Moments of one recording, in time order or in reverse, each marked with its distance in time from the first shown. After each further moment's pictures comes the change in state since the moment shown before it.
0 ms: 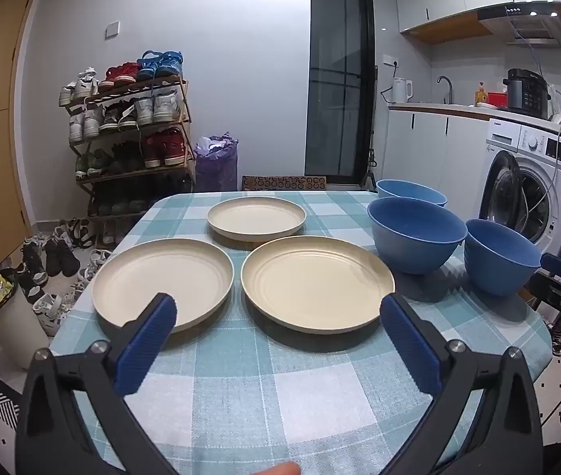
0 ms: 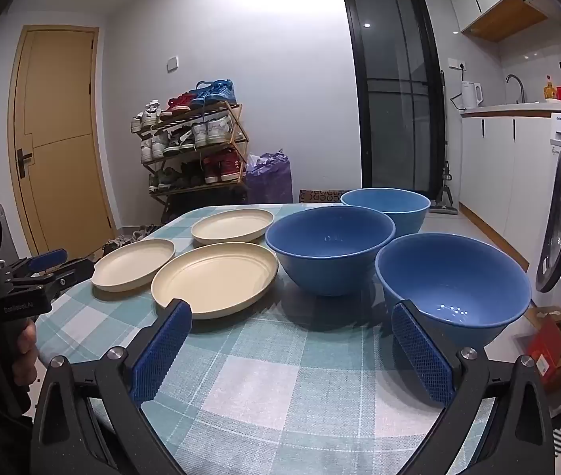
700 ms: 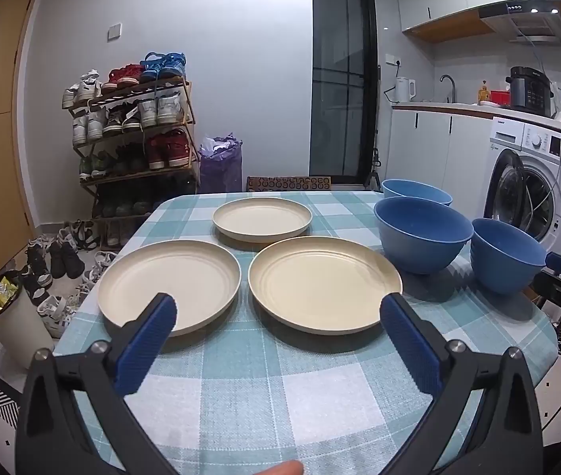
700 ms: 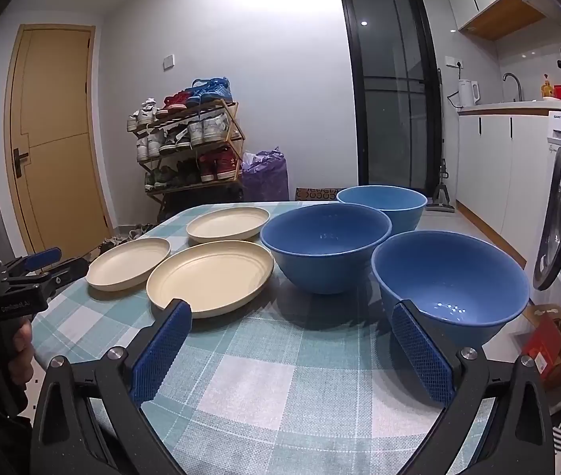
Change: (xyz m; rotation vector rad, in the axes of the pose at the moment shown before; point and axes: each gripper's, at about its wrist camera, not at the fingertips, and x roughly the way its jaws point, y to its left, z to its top) left arm 0.003 0.004 -0.001 -0.008 -0.001 0.006; right arm 0.003 -0.003 0.000 -0.003 0.003 -0.011
